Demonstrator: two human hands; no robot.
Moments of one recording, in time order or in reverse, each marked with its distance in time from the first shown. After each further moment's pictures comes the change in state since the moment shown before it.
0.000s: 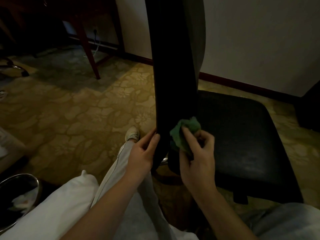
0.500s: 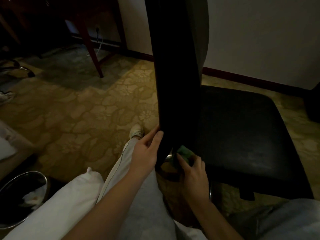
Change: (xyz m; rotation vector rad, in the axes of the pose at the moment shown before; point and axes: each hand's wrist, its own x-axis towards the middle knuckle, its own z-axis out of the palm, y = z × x) left_hand 0.001 -0.005 0.000 0.030 0.007 -0.041; right_hand -0.060 0.051 0.043 -0.341 -0.416 0.186
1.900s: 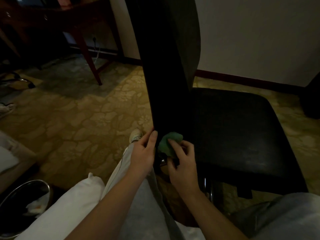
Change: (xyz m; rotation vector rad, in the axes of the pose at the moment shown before) left_hand 0.005 -0.002 0.000 0.013 0.015 0.001; right_hand 0.018 -0.035 -0.020 0.533 0.215 -0.078
